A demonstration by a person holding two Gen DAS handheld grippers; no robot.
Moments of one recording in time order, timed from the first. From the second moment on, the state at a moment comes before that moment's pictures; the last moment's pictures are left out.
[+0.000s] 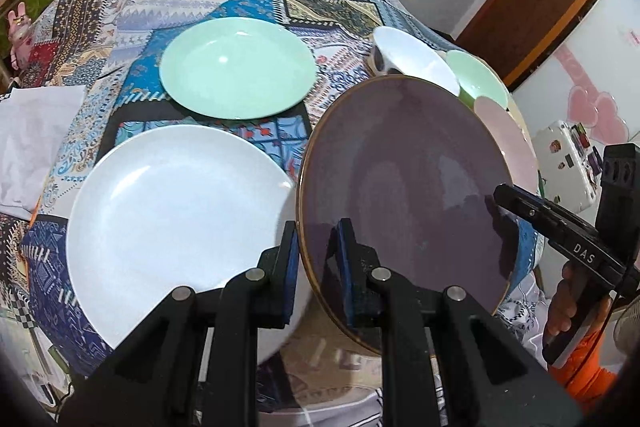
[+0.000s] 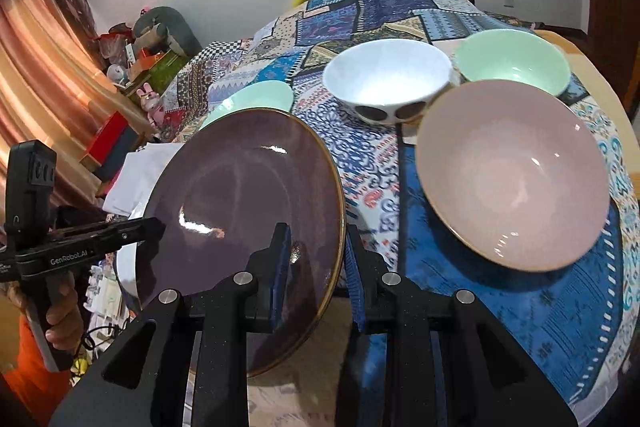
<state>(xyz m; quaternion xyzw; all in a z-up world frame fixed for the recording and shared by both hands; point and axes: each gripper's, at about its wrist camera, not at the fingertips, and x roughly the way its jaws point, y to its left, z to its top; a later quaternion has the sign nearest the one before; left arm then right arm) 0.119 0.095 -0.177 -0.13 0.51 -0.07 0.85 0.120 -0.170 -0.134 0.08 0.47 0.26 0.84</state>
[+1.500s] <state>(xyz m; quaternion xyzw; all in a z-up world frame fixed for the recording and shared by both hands) 0.136 0.053 -0.218 -0.09 0.54 -0.06 0.83 0.121 -0.200 -0.167 0.07 0.50 0.22 0.84</state>
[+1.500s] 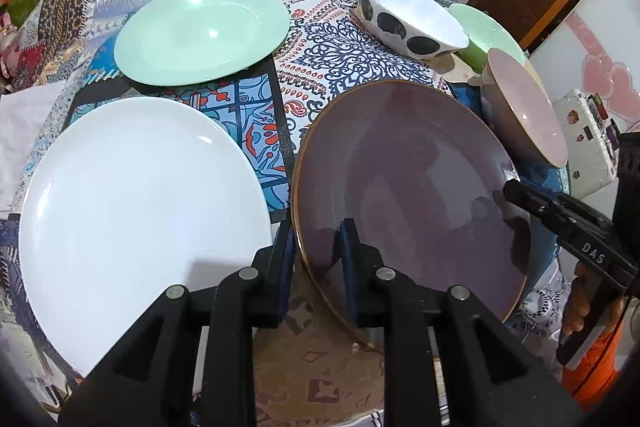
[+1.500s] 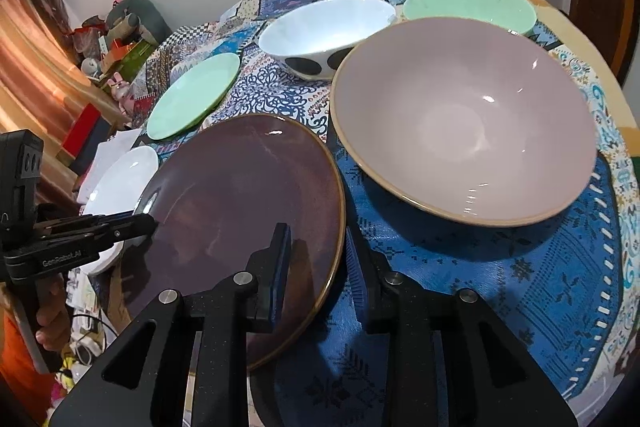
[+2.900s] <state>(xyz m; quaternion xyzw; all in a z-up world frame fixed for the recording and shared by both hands) 0.040 0.217 -0.177 -0.14 0.44 0.09 0.88 0.128 -0.040 -0.128 -0.04 0.45 0.34 0.82</state>
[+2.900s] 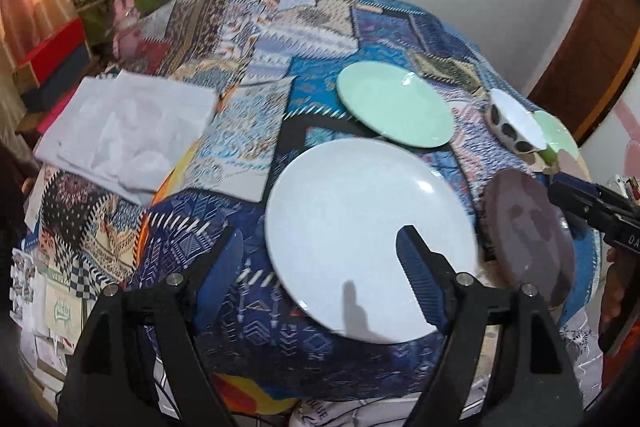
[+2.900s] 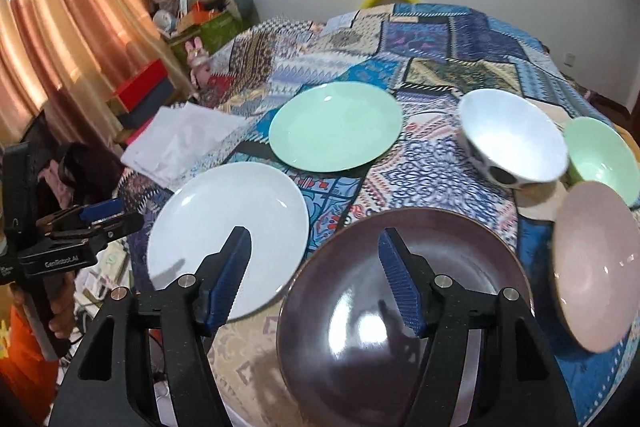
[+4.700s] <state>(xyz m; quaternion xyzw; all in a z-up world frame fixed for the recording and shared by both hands) 0.043 0.225 -0.235 -0.19 0.51 0.04 0.84 0.170 0.045 -0.196 -0.13 0.57 0.39 0.71</state>
